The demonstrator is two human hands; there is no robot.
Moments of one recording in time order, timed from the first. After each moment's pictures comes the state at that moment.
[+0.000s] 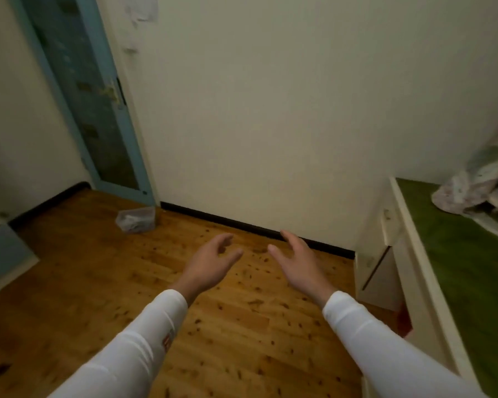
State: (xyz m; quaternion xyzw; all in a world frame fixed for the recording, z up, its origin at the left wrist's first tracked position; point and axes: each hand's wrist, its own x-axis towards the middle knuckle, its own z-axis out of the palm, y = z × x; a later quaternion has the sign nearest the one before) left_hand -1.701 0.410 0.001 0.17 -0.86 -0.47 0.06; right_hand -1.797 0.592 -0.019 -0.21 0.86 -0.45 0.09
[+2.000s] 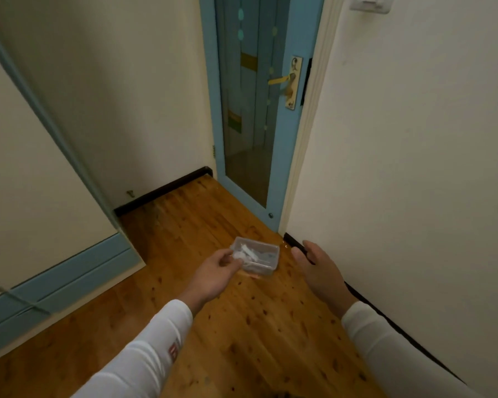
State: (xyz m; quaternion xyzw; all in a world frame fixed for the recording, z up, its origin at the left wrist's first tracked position) left_hand -1.957 -0.449 -0.105 0.46 -0.70 -0.54 0.10; right_hand -2.150 -0.319 -0.112 -0.31 0.81 -0.40 0.28
